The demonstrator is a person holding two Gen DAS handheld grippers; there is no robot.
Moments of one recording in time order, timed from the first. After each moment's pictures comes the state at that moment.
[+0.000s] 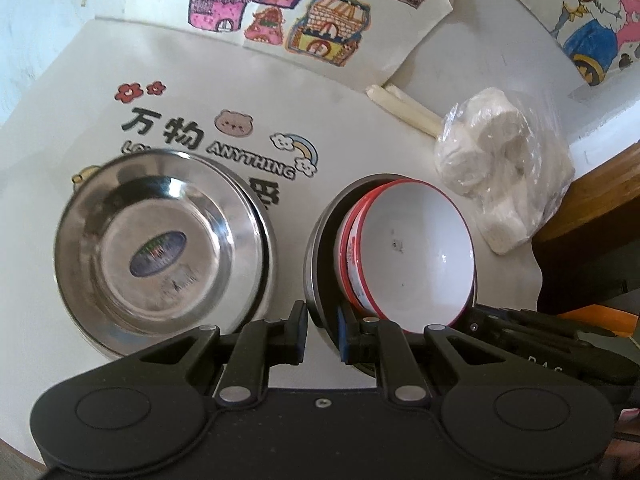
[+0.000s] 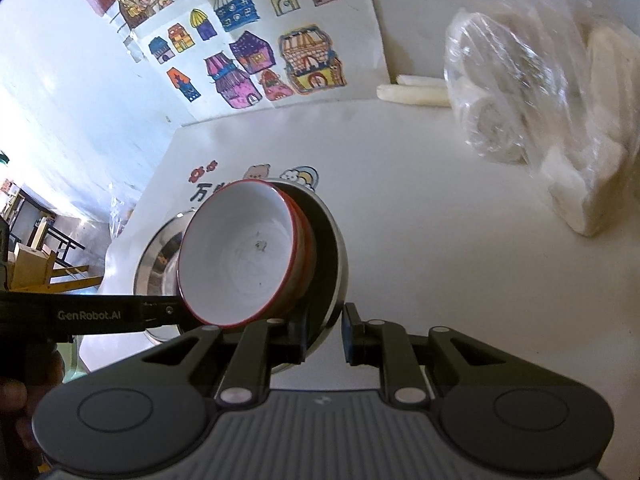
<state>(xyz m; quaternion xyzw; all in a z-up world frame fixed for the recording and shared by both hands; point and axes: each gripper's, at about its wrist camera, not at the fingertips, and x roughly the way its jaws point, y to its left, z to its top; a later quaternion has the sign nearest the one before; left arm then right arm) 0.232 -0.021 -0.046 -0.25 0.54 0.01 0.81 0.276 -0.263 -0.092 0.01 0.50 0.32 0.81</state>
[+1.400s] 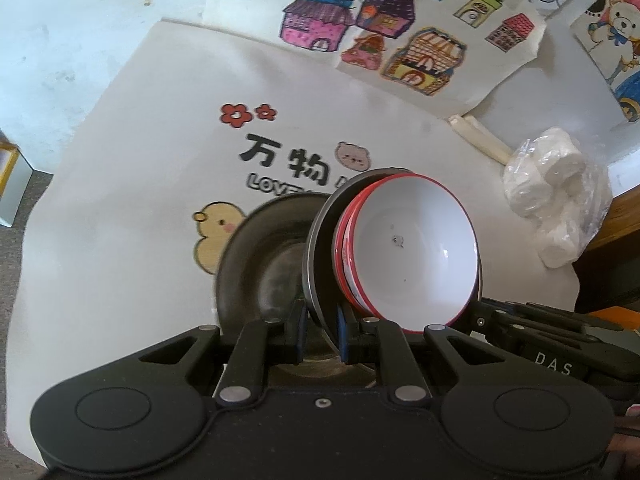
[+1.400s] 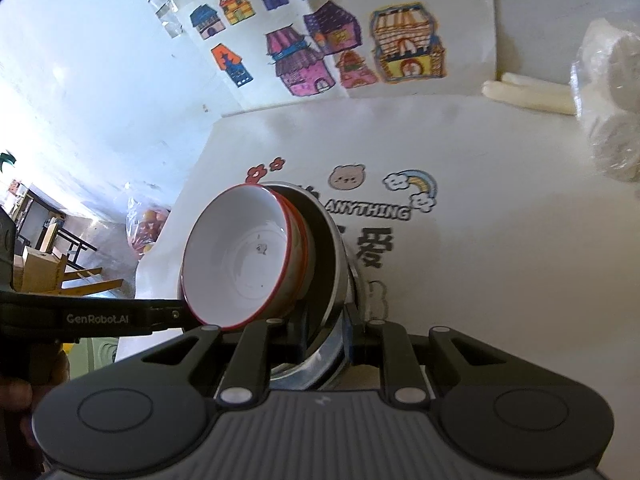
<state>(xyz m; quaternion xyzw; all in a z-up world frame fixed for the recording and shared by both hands) 0.227 0.101 -0.051 -0.24 0.56 0.02 0.80 0.258 -0.152 -0.110 0.01 0.50 0.33 0.80</state>
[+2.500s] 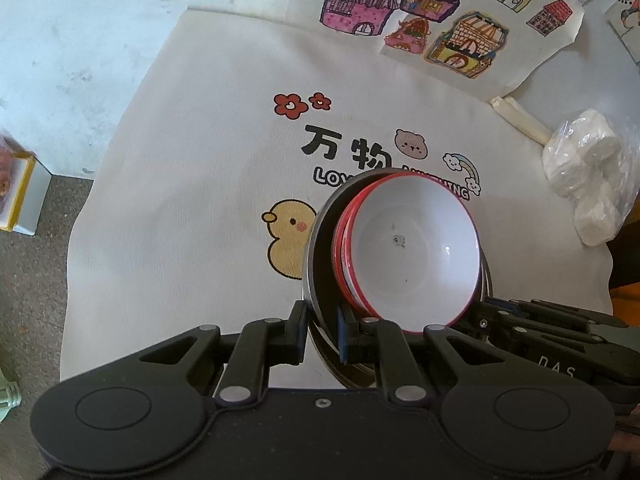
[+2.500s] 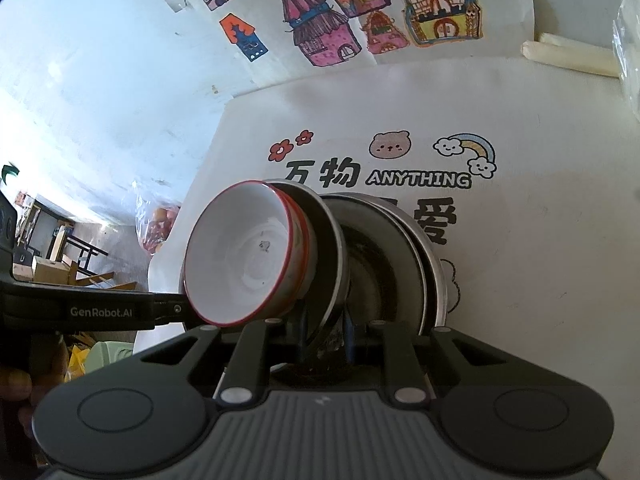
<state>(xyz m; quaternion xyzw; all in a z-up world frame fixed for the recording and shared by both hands) 0.233 0.137 -0.059 -0.19 0.60 0.02 0.78 0.248 -0.111 -0.141 0.04 0.52 0.33 0.78</state>
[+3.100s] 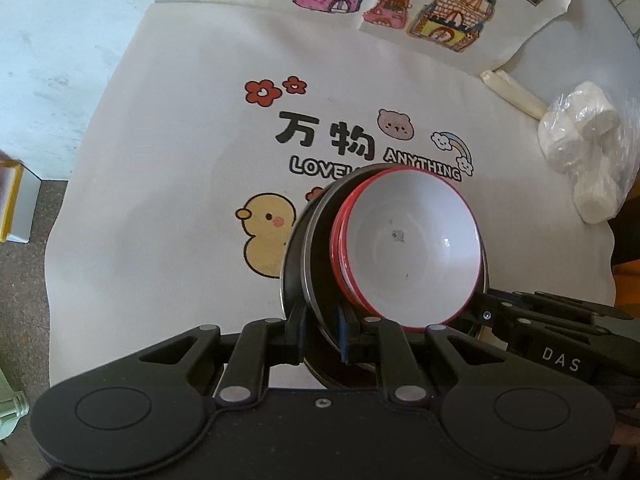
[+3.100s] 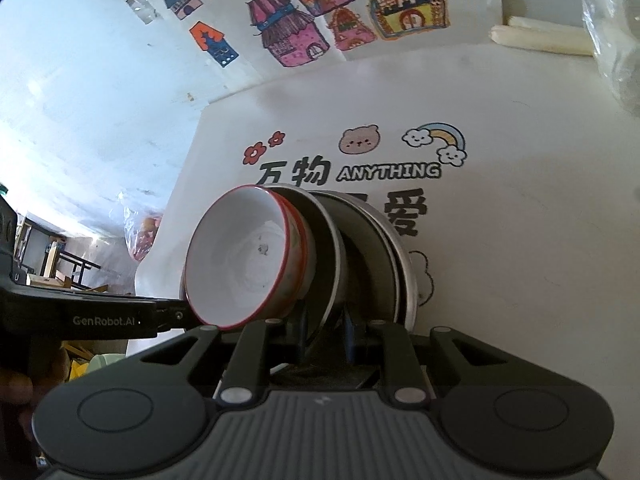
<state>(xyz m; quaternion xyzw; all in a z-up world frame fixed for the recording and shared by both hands) 0.248 0.123 -0.067 -0.18 0.62 0.00 0.76 0.251 -0.126 -0.147 0.06 0.54 0.30 0.79</state>
